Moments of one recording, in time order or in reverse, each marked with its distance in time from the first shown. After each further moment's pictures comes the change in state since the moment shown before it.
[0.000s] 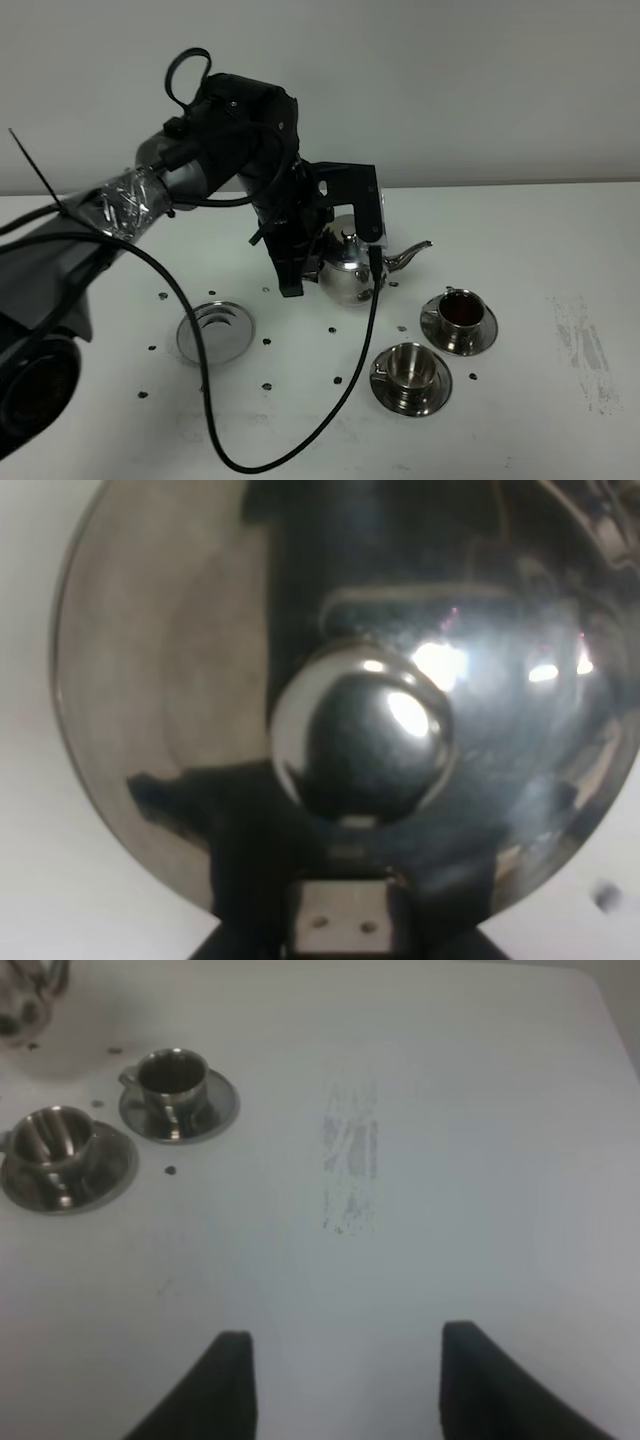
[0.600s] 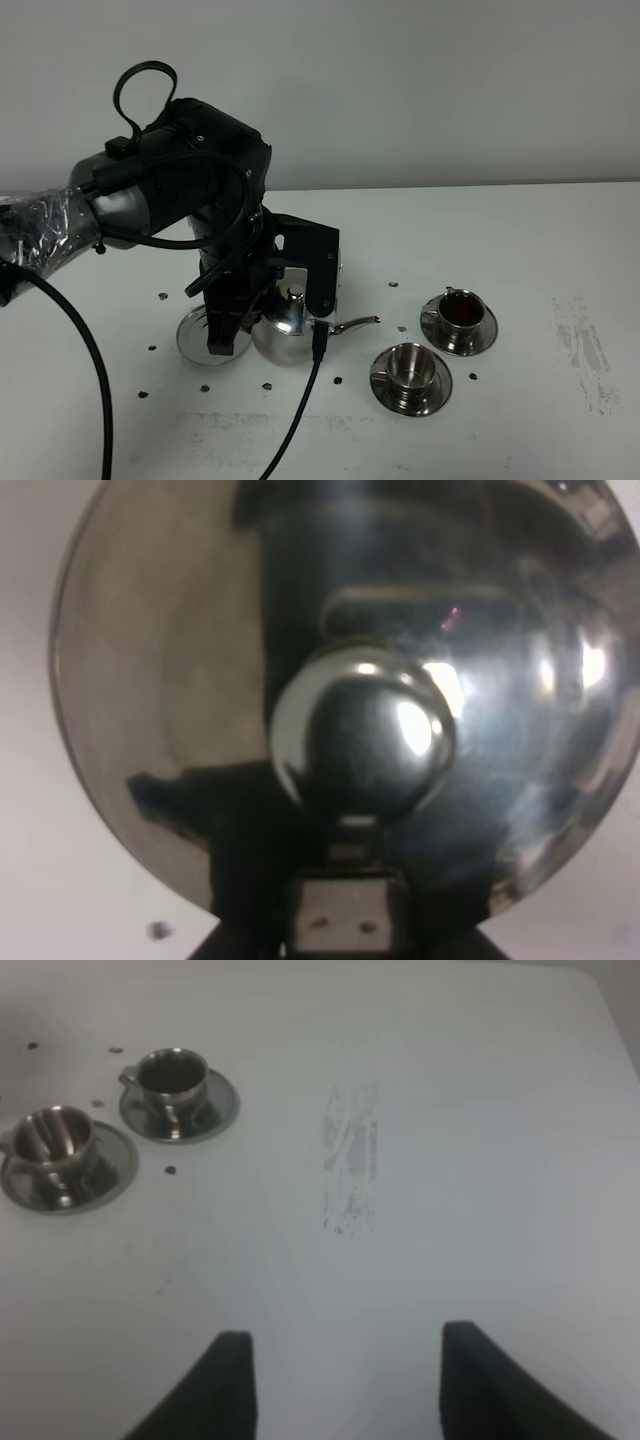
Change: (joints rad) left arm -0.061 -0.261 0.423 0.202 -0.038 0.001; right arm 0.000 0.000 0.000 0.000 0.000 0.000
